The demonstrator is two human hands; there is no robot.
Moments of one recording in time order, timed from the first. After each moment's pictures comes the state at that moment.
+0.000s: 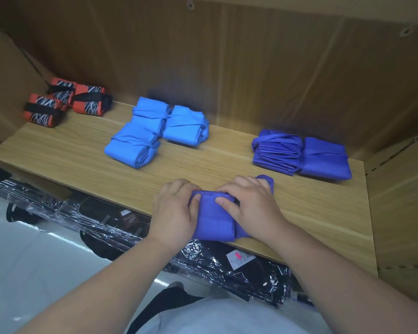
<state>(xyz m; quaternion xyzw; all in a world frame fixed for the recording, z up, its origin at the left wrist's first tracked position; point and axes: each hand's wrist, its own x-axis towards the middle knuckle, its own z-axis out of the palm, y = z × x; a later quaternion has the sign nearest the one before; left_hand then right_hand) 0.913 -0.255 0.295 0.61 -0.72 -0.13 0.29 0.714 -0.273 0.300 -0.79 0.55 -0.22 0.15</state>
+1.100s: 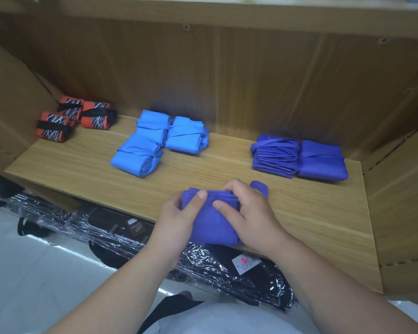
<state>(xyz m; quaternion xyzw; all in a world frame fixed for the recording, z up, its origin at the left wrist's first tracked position) 0.898 -0.230 0.351 0.61 -0.37 -0.57 0.41 0.730 -0.247 0.328 -0.71 0.51 -0.36 0.31</state>
